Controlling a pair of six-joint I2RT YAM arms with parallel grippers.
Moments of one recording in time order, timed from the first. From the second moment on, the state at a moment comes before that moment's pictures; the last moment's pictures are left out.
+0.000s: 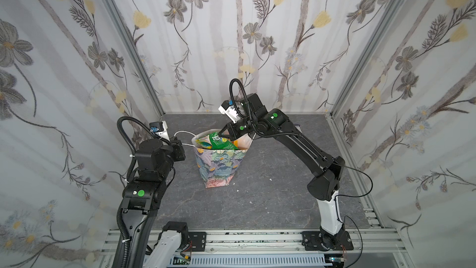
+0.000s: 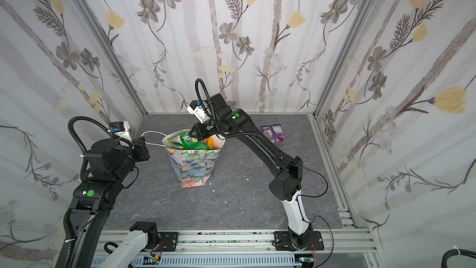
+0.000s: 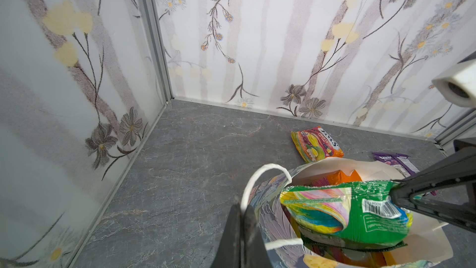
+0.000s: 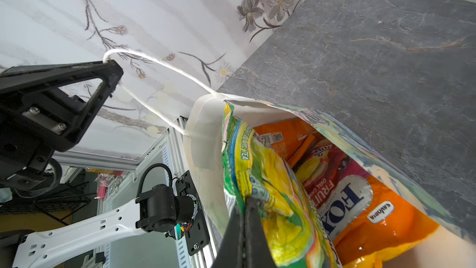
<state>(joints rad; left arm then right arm) -0.10 0.77 1.09 -0.64 -0.08 -0.20 0.80 2.07 2.28 -0.86 -0.58 0.27</state>
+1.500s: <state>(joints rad) -0.10 0.77 1.09 -0.64 -0.14 -0.20 0.83 1.94 1.97 -0.51 -0.43 0.45</state>
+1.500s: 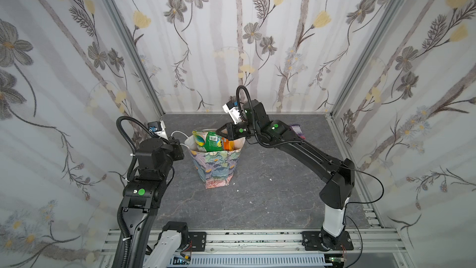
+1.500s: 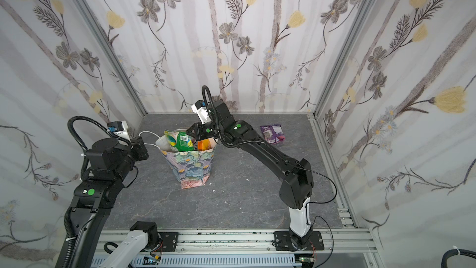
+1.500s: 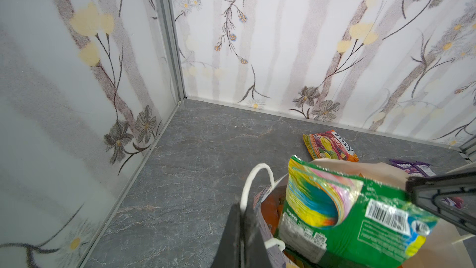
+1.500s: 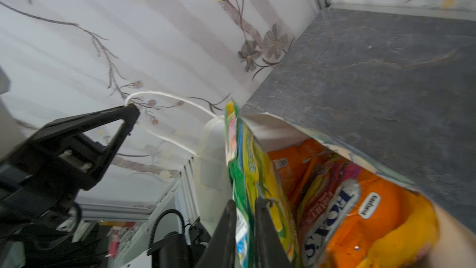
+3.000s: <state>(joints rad) -0.10 0.73 1.07 -0.64 -0.11 -0.19 0.75 1.35 1.47 -0.41 0.01 0.30</state>
